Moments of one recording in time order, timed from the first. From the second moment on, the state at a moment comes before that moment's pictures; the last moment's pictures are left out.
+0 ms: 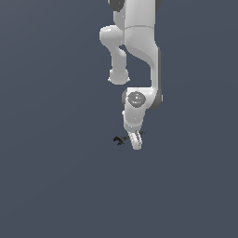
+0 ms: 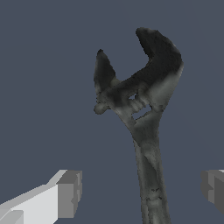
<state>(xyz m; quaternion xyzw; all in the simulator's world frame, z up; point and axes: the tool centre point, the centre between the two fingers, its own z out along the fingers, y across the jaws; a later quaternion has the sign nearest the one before) -0.040 0.066 0.014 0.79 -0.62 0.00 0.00</state>
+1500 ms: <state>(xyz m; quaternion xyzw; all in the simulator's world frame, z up) -0.033 0.027 0.071 0.79 -0.62 0.00 0.00</state>
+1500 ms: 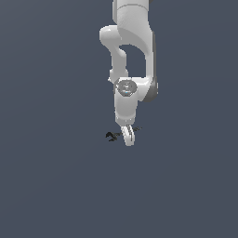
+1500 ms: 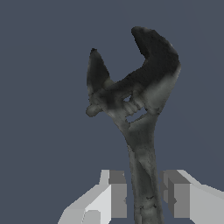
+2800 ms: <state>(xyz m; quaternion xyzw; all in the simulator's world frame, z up) -0.001 -0.104 0.294 0.79 -0.62 0.00 0.00</state>
